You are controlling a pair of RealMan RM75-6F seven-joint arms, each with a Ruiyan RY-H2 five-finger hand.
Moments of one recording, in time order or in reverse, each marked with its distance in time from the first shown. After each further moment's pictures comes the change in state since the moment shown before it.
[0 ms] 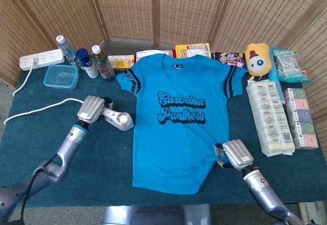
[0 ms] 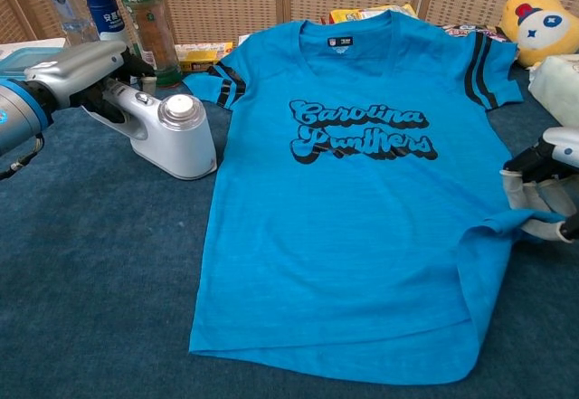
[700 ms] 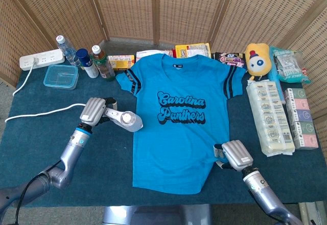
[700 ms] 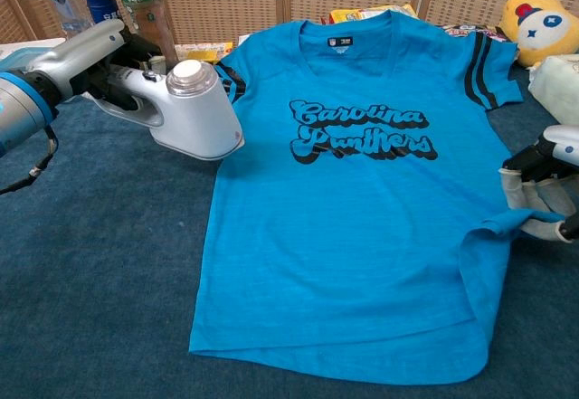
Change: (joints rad) left arm 0.026 0.045 -0.060 -0.235 -0.052 0.035 -0.017; right arm -0.003 0.007 0.001 -0.024 -0.003 0.007 0.008
